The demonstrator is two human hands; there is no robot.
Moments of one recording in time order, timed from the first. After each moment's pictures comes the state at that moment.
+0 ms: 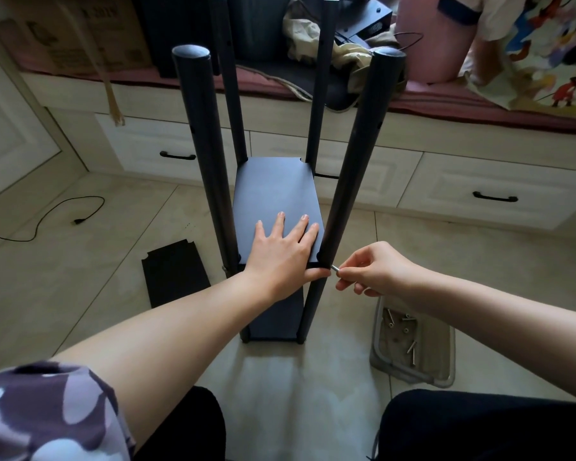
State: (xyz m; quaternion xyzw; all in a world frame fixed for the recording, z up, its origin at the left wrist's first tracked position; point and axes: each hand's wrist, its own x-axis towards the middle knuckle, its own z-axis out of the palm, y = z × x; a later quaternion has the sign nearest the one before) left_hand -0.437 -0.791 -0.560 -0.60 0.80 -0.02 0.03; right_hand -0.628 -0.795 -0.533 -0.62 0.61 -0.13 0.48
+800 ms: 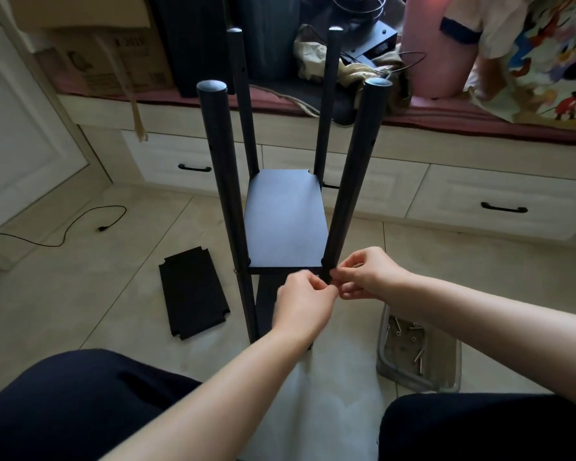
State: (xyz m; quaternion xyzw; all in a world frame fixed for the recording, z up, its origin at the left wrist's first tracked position) left_hand -0.482 -0.714 -0.534 -0.73 0.45 0.41 -0.32; right_hand -0.615 -0.794 -0.538 -0.53 0.58 -0.21 0.58
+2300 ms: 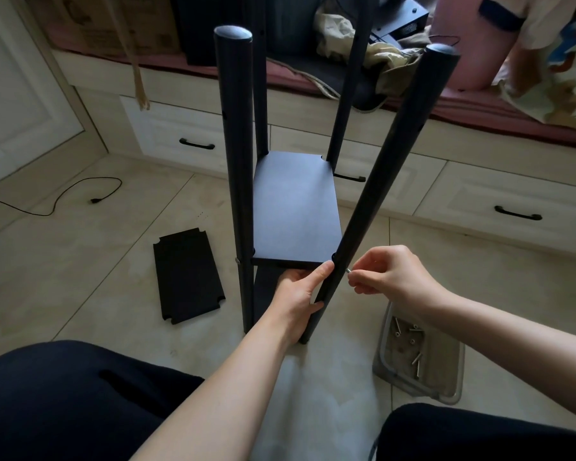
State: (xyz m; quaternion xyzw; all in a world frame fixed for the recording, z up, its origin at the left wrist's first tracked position) left_hand -0.466 -0.752 -0.613 -0.46 0.26 0.67 -0.52; right_hand -0.626 -0.789 -0.535 -0.68 0.57 -0.21 0.42
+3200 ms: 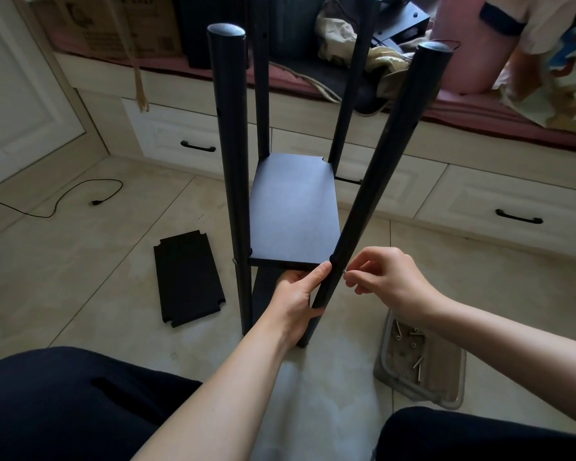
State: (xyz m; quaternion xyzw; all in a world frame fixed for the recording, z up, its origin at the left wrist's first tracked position) left_hand -0.461 -0.751 -0.606 -0.44 0.24 0.68 -0.53; right_hand -0.618 -0.789 -0.536 -0.73 0.55 -0.20 0.35
